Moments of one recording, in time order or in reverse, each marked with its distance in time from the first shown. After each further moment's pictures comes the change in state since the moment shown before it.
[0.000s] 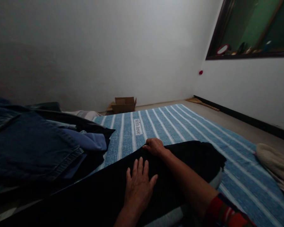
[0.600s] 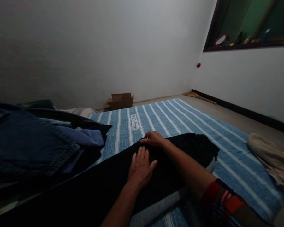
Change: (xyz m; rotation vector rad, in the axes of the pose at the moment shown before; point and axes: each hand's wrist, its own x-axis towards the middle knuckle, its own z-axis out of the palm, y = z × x) left_hand 0.029 0.010 0.004 -0.041 0.029 0.129; right_hand -0.001 0.018 -0.018 0.062 -0.120 -0.074
